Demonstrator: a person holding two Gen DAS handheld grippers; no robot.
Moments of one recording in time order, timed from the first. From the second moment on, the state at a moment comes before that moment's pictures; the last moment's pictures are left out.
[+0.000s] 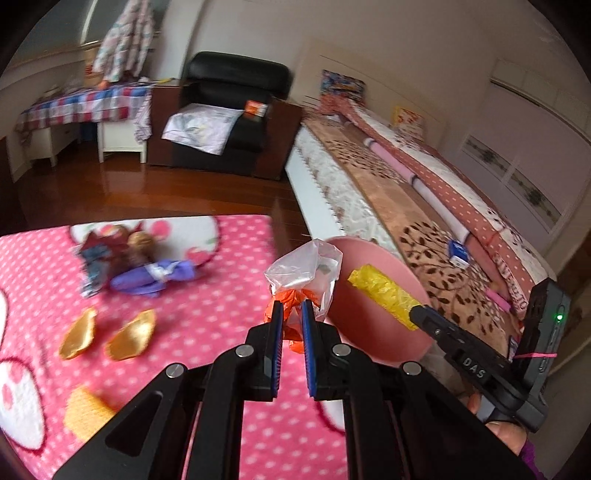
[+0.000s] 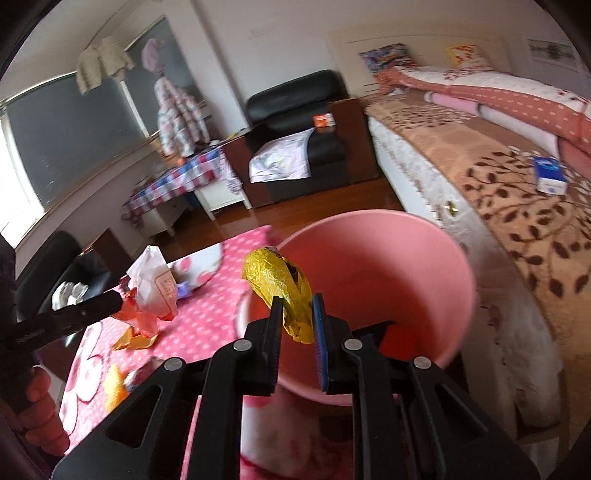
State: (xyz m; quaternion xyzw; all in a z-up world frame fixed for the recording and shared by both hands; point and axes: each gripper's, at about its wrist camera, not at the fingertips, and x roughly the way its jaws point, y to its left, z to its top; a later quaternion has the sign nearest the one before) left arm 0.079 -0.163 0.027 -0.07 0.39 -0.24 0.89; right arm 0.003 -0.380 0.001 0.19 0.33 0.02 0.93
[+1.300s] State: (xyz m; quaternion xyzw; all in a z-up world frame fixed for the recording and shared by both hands) left arm 0.095 -0.243 0.006 -0.01 0.41 -0.27 0.87; right arm -0.001 -0.407 -0.013 0.20 0.32 -0.02 0.93
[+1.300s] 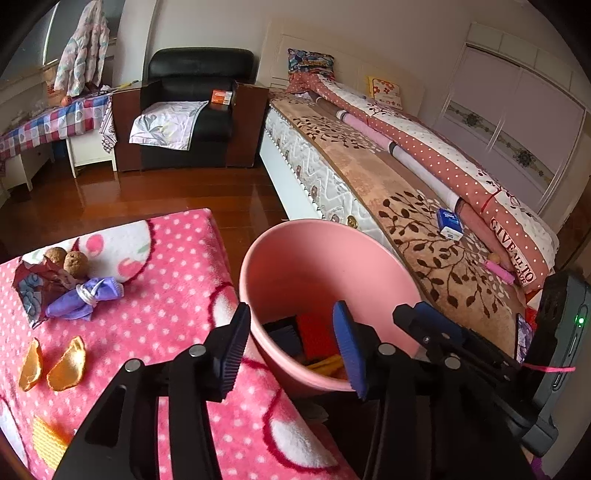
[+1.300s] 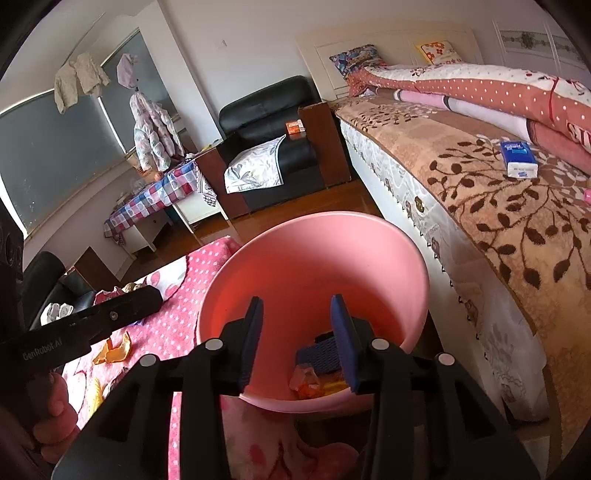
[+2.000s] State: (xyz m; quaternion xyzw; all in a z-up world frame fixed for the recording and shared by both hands) left arm 0.079 -0.169 0.004 -0.03 0.41 -0.20 0.89; right arm -0.018 -0.362 0.006 0.15 0.29 0.00 0.95
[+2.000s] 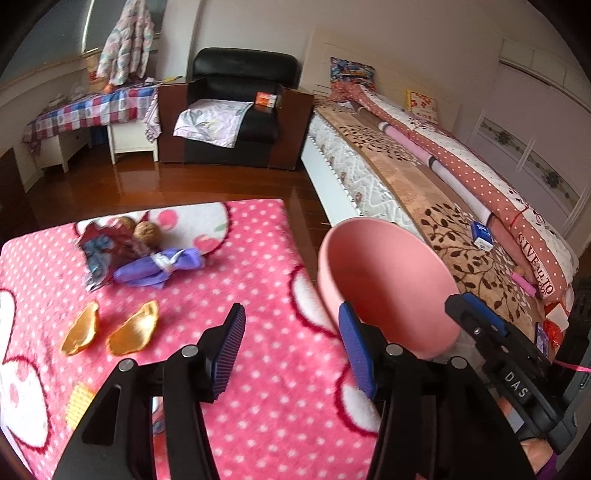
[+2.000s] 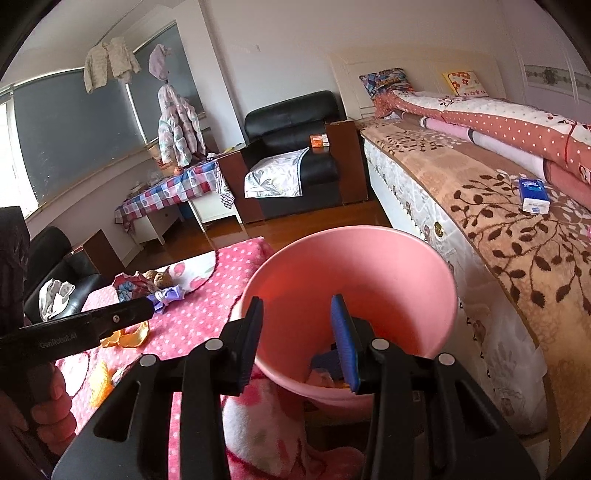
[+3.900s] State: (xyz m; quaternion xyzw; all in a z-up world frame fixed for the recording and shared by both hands) left arm 0.051 0.028 -0.039 -0.09 0.42 -0.04 0.90; right arm 0.001 -0.233 -0.015 0.11 0.37 0.16 0.91
